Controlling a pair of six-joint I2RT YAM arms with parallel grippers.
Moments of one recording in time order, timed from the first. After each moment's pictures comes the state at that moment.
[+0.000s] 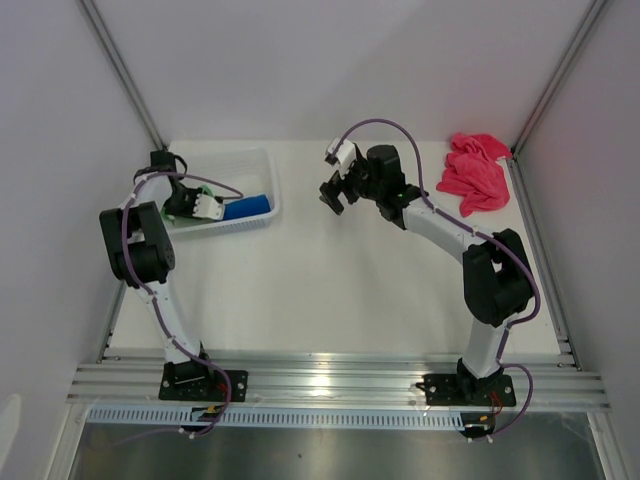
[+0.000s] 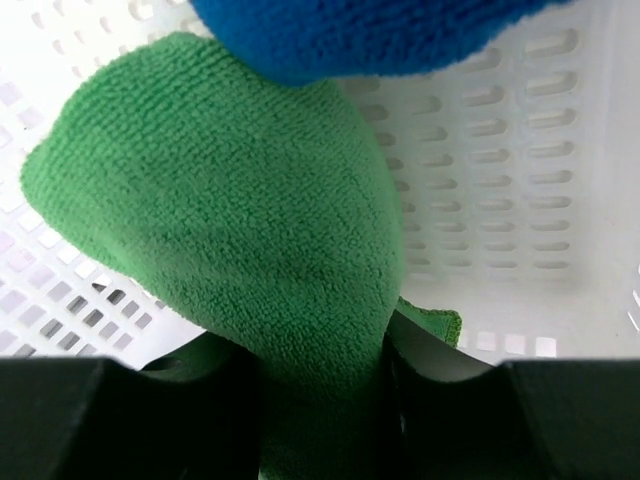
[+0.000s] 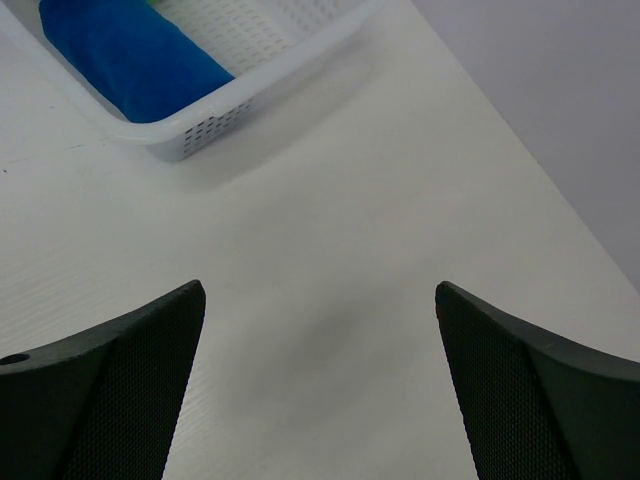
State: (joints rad) left arm 0.24 2.11 1.64 -0.74 0.16 1.97; right arm 0.53 1.84 1.41 0.08 -0.37 -0.37
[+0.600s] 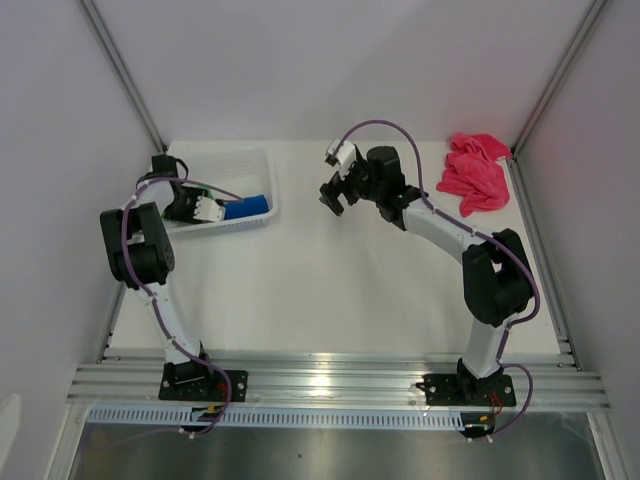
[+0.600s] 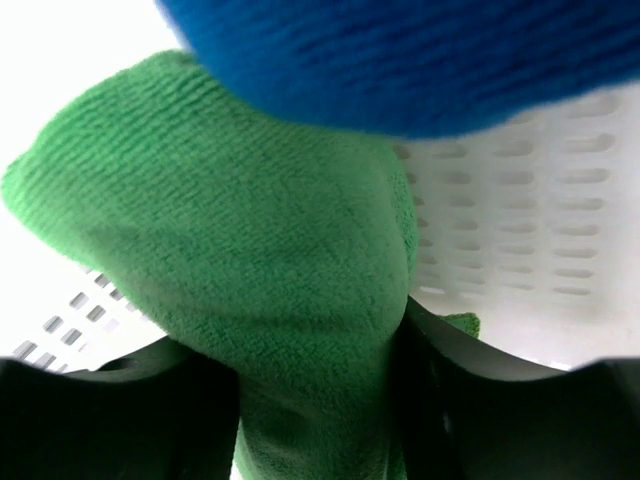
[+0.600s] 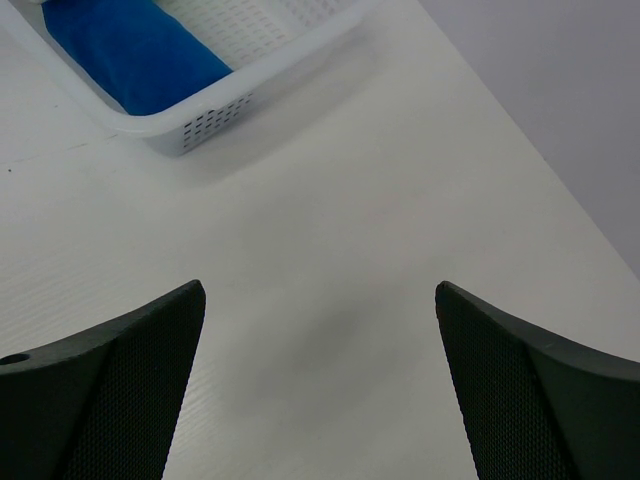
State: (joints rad) left arm 0.24 2.09 1.56 -0.61 0.13 1.97; right arm 0.53 1.84 1.40 0.09 -0.38 -0.36
